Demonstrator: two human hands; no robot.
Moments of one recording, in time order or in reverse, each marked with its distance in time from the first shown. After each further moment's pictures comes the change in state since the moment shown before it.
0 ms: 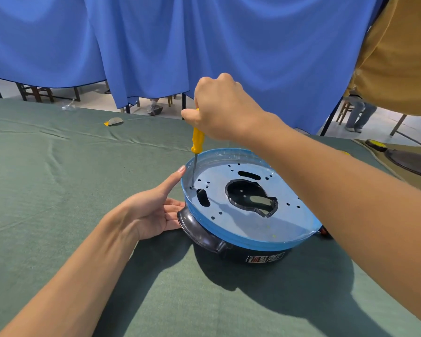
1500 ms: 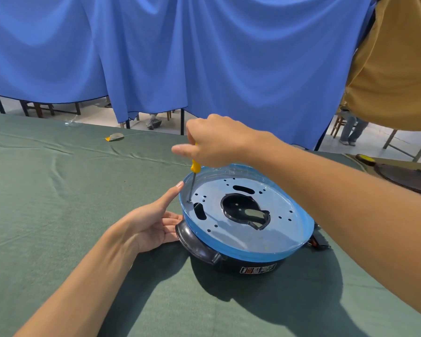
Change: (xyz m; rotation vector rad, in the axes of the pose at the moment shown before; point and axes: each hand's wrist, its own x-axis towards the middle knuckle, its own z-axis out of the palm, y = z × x) left_hand -0.004 -0.001 0.001 0.016 0.016 0.016; right_hand -0.013 -0.003 -0.014 -0.155 -0.302 -0.112
